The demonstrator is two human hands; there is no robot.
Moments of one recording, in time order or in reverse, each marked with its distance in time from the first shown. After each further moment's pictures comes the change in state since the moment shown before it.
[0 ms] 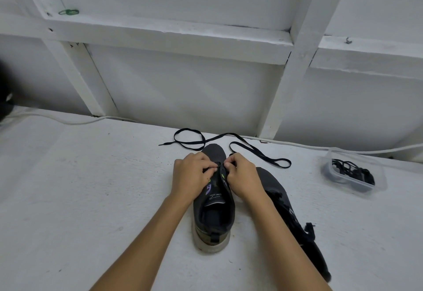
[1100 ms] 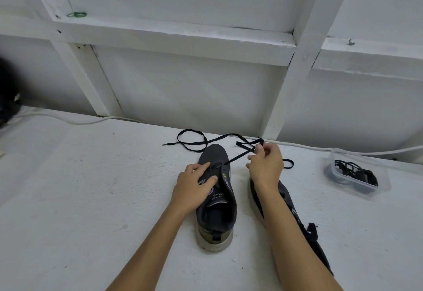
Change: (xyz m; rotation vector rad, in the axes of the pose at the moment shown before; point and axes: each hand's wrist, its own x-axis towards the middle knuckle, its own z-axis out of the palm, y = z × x) left_hand -0.028 -0.007 -0.002 -0.290 -0.269 -0.372; right_hand 0.009 -0.006 -0.016 0.538 0.548 0.213
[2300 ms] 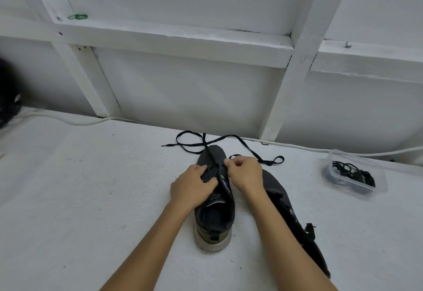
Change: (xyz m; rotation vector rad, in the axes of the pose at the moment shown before) left_hand -0.004 0.025 -0.007 0.301 -0.018 -0.066; right_hand -0.015 0.009 0.012 -0.476 -0.400 -0.043
